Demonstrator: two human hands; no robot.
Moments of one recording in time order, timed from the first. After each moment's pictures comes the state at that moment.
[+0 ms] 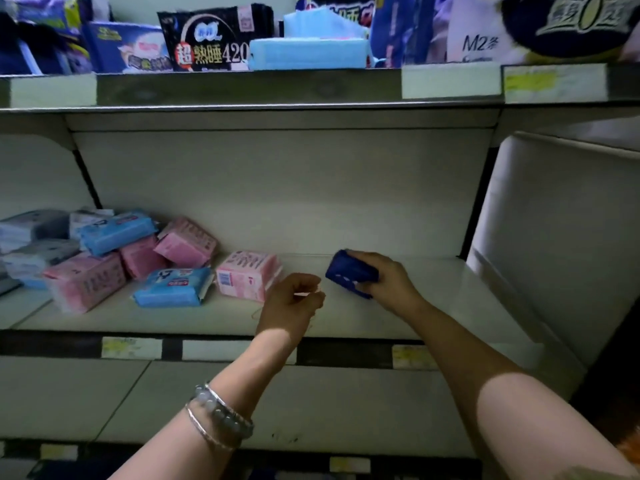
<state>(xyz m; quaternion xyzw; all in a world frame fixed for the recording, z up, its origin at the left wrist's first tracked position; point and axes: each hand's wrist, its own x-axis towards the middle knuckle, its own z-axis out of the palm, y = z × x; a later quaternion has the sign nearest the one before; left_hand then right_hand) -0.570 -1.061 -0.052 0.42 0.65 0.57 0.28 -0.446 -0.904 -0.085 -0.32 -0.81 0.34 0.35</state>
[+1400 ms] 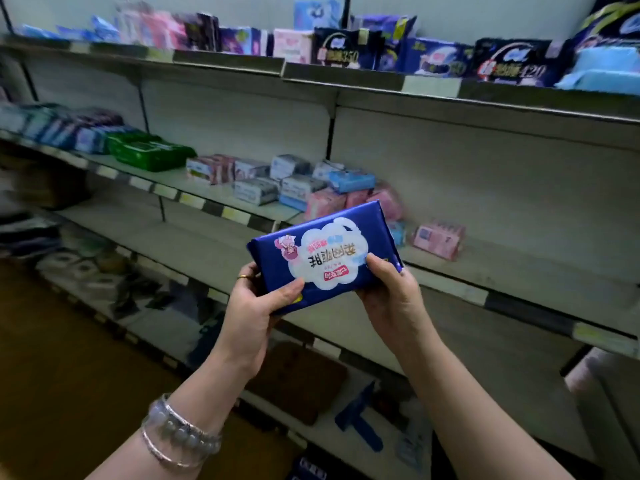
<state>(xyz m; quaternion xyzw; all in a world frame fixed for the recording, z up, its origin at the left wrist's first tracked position) -0.719 -1.454 -0.061 0.21 0.46 0.83 0.25 -0.636 -1.302 -0.062 -0.05 -0.49 0.81 0.32</state>
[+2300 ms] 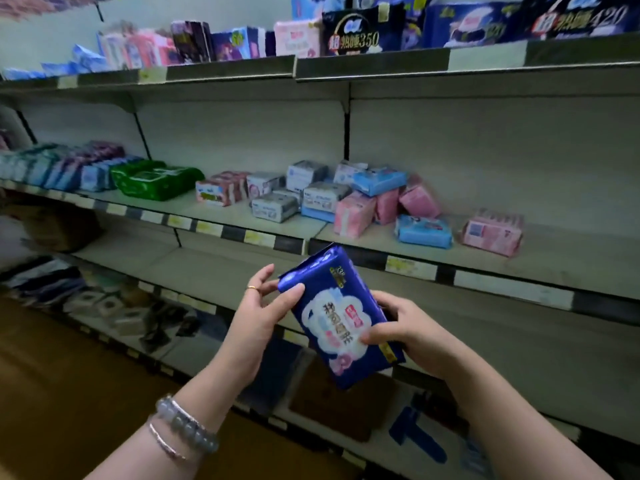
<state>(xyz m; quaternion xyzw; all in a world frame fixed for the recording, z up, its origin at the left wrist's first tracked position) -0.862 -1.449 -0.082 0.25 0.62 0.69 0.27 -0.708 -1.286 -0.097 -0.14 -0.67 0.73 0.09</state>
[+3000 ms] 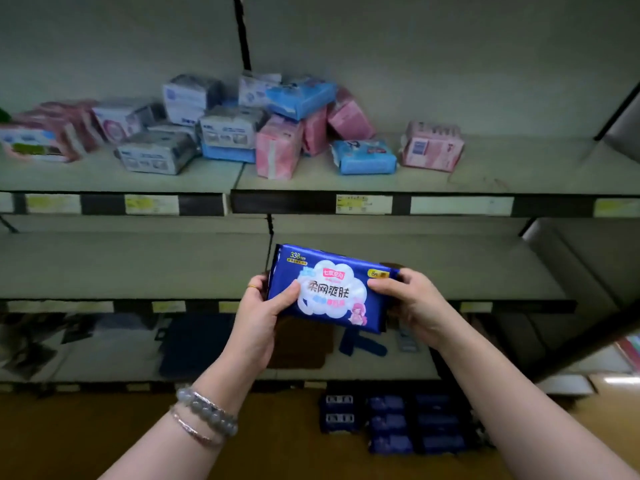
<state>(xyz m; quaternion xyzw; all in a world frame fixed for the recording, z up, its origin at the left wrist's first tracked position) -0.913 -1.362 -0.182 0.20 0.53 0.66 0.49 -0.722 -1.265 -0.173 -0.43 -0.50 0.69 0.29</state>
